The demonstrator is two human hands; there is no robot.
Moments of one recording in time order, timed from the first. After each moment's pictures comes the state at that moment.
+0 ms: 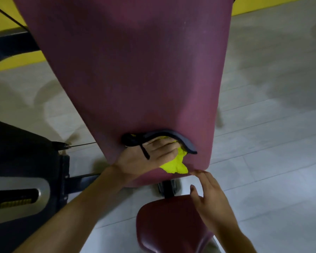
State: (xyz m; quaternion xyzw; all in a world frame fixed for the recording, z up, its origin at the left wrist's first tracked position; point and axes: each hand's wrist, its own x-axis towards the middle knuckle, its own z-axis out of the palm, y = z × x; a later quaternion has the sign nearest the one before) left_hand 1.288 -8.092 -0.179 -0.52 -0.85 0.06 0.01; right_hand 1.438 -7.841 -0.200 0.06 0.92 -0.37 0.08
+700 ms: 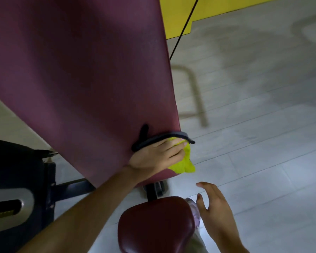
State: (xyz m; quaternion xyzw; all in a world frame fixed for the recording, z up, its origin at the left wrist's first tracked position) left_hand 1.282 -7.961 -0.165 -0.55 -0.80 0.16 0.17; right_hand 1.462 -7.760 -0.202 0.20 0.89 -0.40 0.09
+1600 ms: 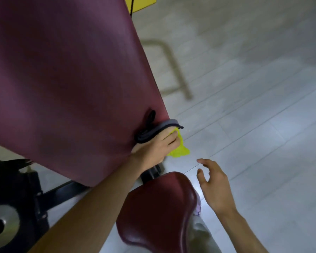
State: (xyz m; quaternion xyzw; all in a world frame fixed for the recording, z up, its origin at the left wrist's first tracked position) left_hand 1.320 -7.923 -0.264 -0.61 -0.73 0.28 0.13; right_hand 1.505 -7.760 -0.285 0.32 0.84 -0.44 0.03
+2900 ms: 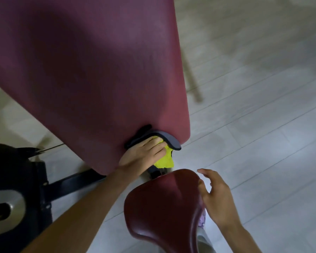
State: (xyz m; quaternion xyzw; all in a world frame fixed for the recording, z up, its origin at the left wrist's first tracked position) left_hand 1.353 -8.026 -0.291 -0.53 -0.83 0.13 0.07; right_hand 1.533 -7.807 -0.283 0.26 0.87 -0.42 0.05
